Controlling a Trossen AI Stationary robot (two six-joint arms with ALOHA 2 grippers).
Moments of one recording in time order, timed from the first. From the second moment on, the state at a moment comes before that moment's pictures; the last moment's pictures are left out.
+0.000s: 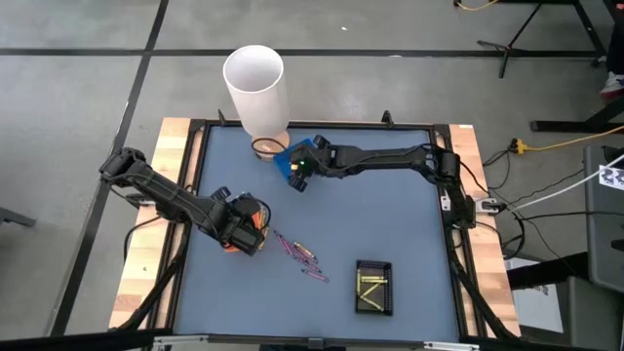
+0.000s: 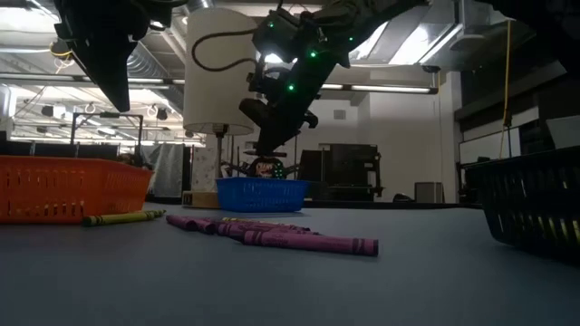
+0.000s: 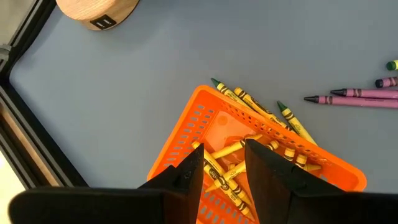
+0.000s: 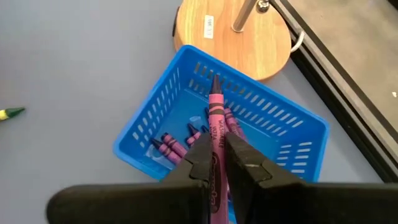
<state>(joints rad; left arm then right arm) -0.42 1.47 1.13 -1.27 -0.51 -1.12 -0.17 2.09 1.66 -0.42 0.34 0.12</state>
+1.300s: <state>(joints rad) -0.42 1.47 1.13 -1.27 -0.51 -1.11 -0.14 2.09 1.66 -0.46 0.18 0.16</state>
